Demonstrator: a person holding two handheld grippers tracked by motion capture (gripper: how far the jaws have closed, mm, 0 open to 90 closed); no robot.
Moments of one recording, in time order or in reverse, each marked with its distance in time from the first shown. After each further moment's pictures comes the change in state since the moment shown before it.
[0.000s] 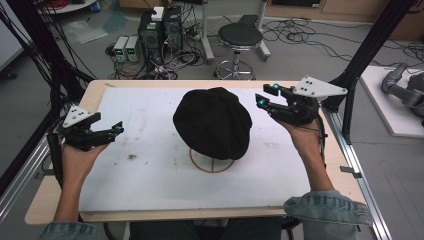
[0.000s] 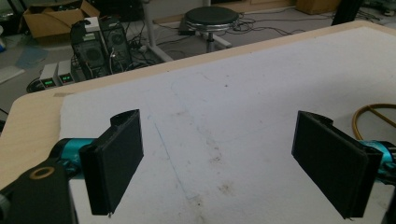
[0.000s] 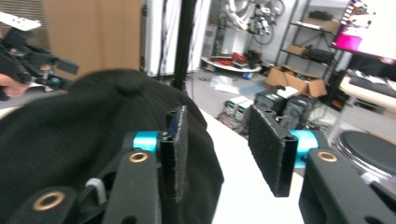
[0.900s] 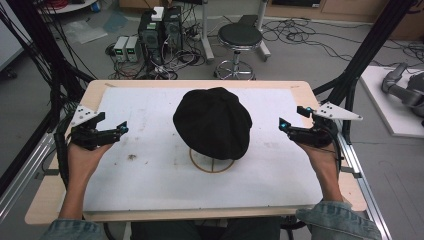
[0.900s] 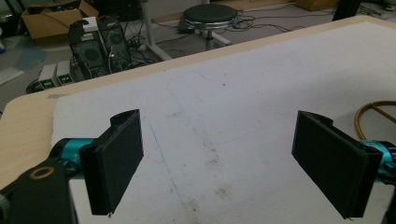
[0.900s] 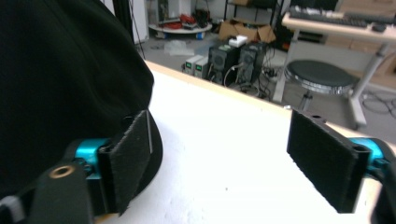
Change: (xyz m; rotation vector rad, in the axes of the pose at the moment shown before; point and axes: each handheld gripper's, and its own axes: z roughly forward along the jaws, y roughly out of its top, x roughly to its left) left arm -0.006 -0.002 0.009 0.002 0.004 0.012; right arm -0.023 -0.079 -0.041 0.140 -0.207 0.165
